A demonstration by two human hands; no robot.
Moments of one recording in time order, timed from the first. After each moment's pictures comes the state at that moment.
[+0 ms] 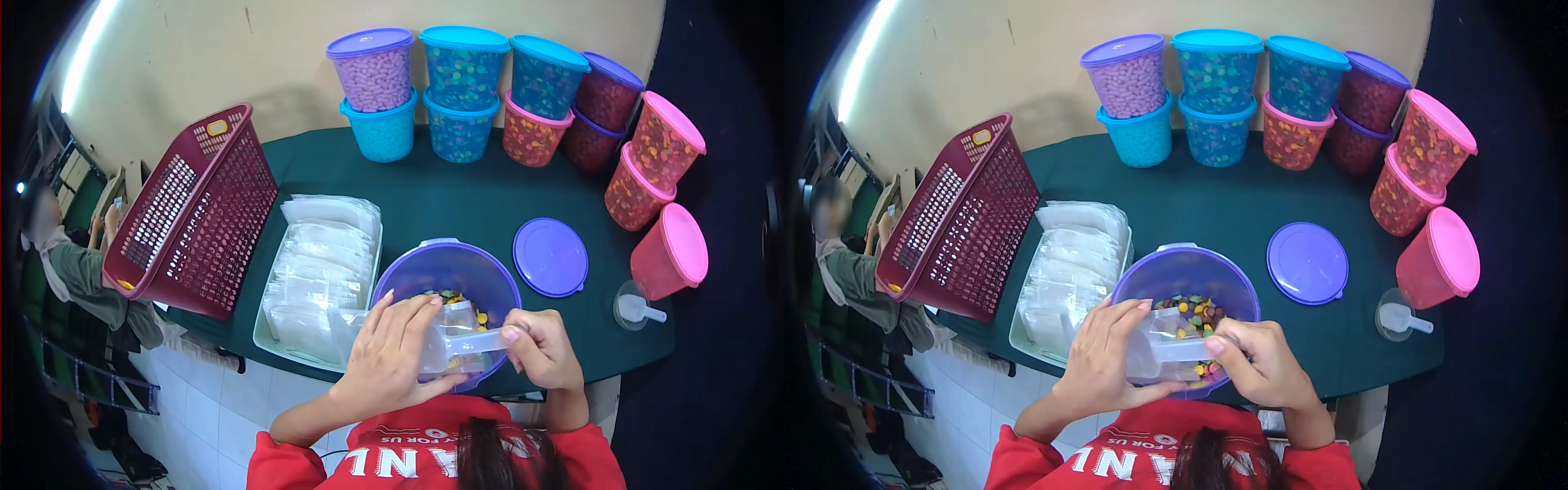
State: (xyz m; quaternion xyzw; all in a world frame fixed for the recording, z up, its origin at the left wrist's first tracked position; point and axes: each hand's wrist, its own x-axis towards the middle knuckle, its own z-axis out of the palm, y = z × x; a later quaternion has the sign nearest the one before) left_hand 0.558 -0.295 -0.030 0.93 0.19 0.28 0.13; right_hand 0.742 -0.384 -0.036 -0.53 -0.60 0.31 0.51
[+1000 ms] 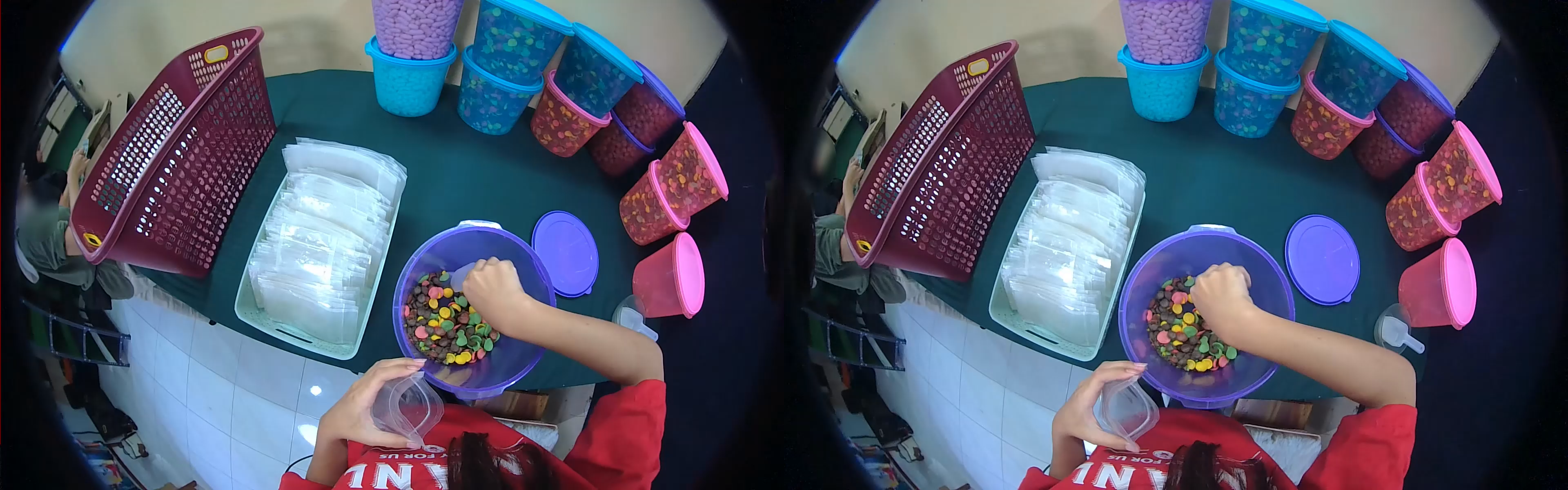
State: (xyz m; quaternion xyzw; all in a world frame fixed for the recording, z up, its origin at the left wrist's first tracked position) left_hand 0.478 -0.303 -0.130 0.71 0.17 0.29 0.62; right_hand 0.715 -0.265 -0.111 -0.59 -0.78 -0.02 -0.20
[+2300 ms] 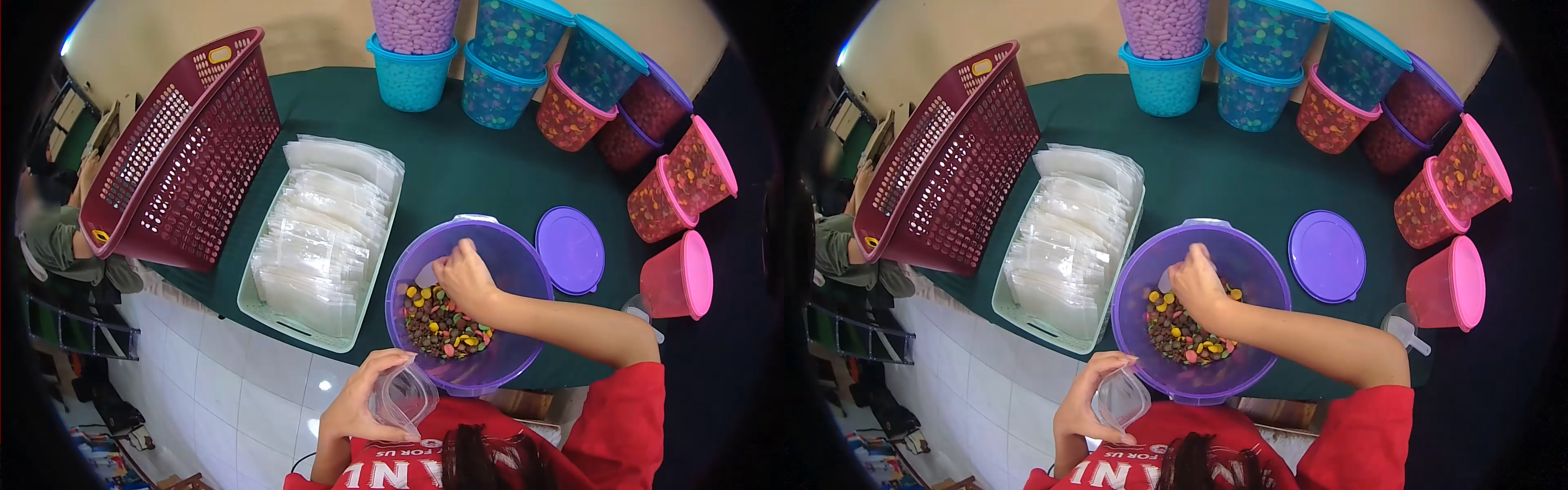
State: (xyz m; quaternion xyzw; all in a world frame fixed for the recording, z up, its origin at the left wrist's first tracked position) left_hand 0.486 -0.314 -0.132 0.70 0.22 0.31 0.61; right_hand 0.708 -0.250 -0.146 -0.56 -0.79 -0.13 -0.23
